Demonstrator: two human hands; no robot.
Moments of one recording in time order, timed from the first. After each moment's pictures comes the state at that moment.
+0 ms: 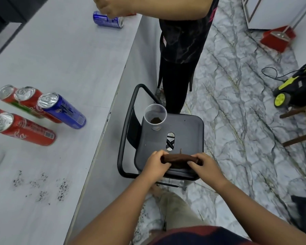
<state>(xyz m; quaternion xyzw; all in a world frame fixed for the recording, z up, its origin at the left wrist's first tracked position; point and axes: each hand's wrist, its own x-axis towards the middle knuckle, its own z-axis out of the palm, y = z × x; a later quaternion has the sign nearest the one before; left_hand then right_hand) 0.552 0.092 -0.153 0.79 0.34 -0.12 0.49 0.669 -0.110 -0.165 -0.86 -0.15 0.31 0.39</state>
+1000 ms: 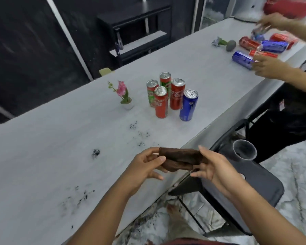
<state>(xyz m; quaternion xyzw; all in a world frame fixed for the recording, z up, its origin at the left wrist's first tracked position) 0.291 0.141 0.040 0.48 0.45 0.26 0.71 0.550 0.077 0.027 -0.50 -0.21 0.65 0.52</state>
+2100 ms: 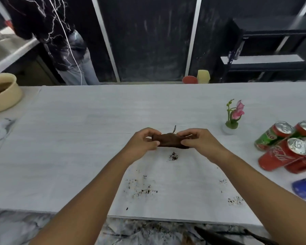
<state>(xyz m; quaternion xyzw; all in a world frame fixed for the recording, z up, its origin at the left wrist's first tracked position) 0.036 0.217 0.026 0.41 0.64 0.45 0.47 0.281 0.337 0.038 -0.43 -0.65 0.60 0.19</state>
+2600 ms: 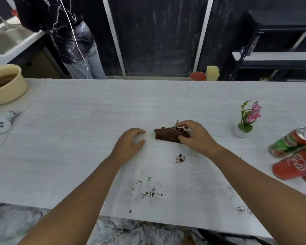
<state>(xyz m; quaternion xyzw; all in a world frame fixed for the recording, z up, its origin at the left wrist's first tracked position) -0.038 0.204 -0.041 0.51 0.75 0.35 0.23 0.232 0.375 -0.010 -0.37 -0.82 0.40 0.17</state>
